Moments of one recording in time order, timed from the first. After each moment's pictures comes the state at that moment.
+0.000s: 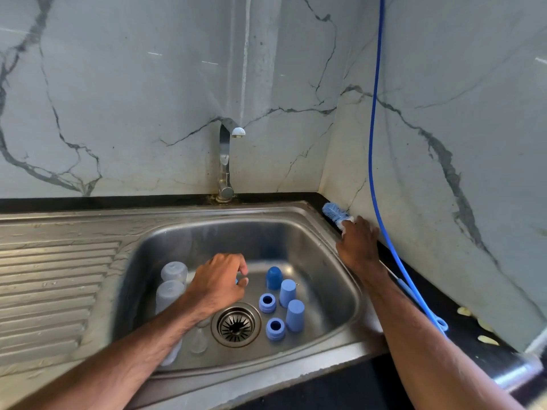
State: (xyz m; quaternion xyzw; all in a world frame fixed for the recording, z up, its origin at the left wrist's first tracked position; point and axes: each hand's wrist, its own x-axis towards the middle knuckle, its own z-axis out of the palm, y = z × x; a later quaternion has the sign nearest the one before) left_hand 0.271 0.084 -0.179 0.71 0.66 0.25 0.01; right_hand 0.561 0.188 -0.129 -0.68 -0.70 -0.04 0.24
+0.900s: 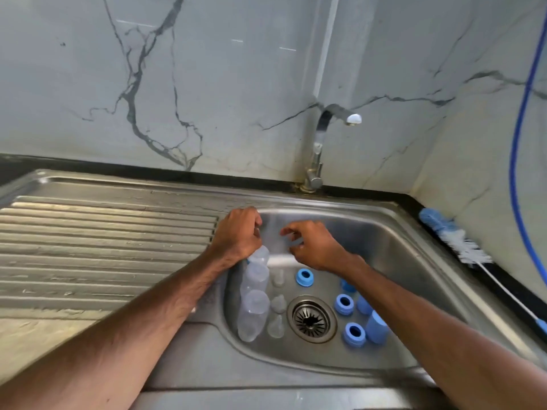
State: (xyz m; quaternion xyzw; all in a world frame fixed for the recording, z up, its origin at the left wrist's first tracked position) left_hand 0.142 0.078 -0.146 0.58 0.76 0.30 0.02; right_hand 0.322 0.161 -0.144 -0.37 -0.91 0.14 0.14
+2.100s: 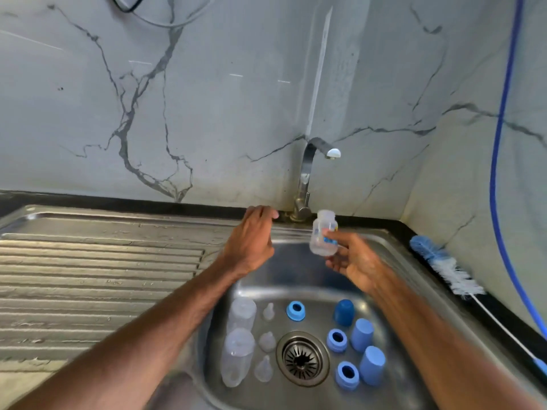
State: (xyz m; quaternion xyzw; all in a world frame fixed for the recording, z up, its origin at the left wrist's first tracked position) left_hand 0.170 0.123 -0.110 0.69 0.64 0.32 -0.12; right_hand 0.393 0.208 -0.116 -0.48 -0.50 0.60 0.40
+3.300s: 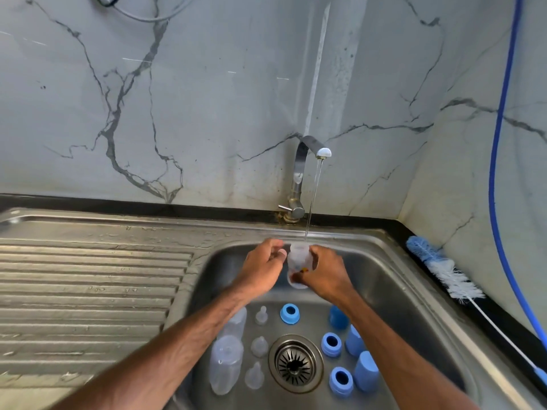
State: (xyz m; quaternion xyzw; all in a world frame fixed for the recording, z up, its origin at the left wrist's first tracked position) left_hand 0.214 0.132 -0.150 0.54 0.65 0.47 0.24; right_hand 0.365 0.192 -0.146 -0.48 -0.77 0.27 0.32
